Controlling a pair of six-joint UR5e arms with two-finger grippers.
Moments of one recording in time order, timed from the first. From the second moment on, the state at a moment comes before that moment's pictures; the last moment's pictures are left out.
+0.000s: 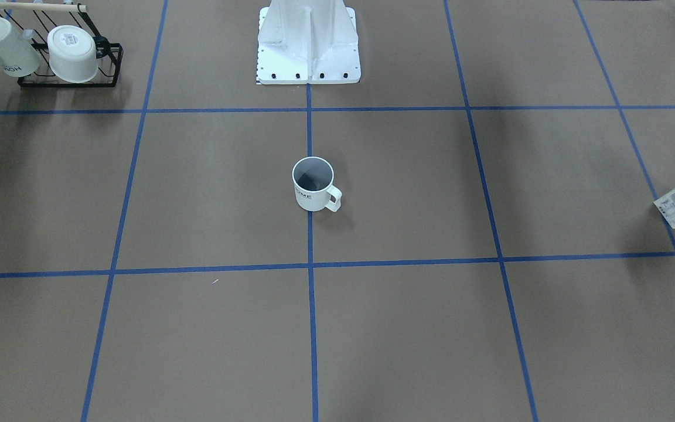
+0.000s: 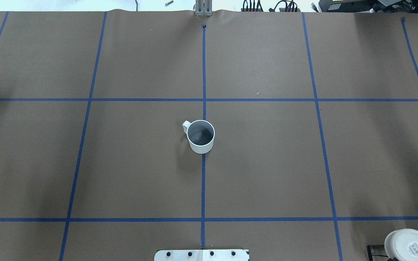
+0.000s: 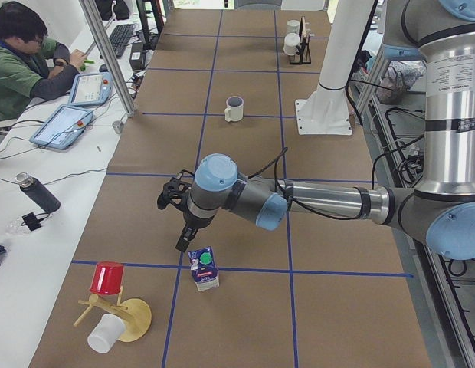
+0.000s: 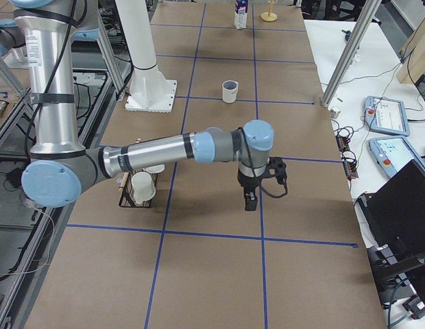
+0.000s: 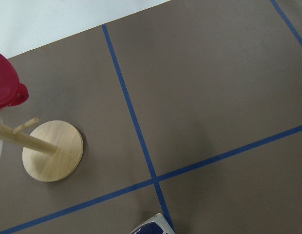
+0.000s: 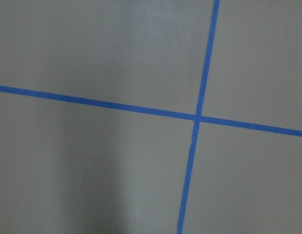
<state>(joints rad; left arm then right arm) -1.60 -1.46 -1.73 -1.94 -2.33 0.00 1.51 -1.59 1.77 -1.65 2.29 -0.03</state>
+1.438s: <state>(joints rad) -1.53 -1.48 -1.52 -2.17 -2.32 -0.49 1.54 -1.67 1.71 -1.51 2.29 0.02</state>
